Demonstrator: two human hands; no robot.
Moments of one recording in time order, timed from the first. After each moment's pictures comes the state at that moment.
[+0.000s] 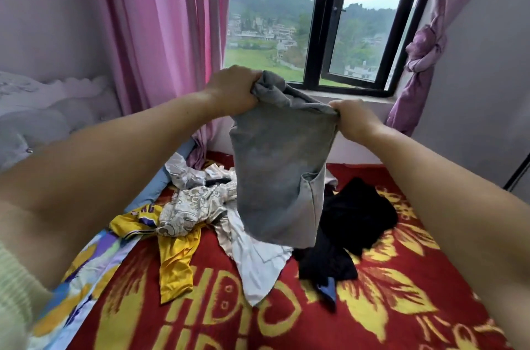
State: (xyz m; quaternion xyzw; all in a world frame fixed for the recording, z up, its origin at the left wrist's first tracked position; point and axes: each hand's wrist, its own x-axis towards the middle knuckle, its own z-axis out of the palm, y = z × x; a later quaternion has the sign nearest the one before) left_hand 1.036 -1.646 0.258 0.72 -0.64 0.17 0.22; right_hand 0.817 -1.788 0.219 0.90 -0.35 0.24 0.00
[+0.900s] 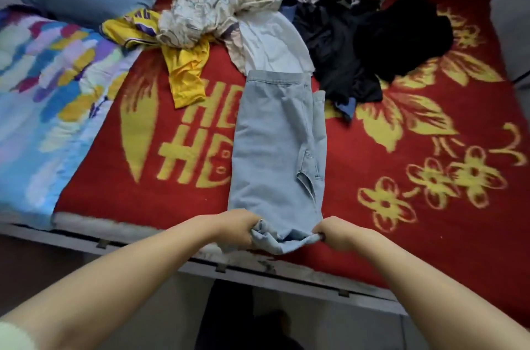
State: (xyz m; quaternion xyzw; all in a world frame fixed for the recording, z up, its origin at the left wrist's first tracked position) left_hand 0.861 -1.392 -0.249 0.62 -0.60 -0.50 -0.05; right_hand 0.649 -1.534 -0.270 0.85 -0.22 -0.41 -0.24
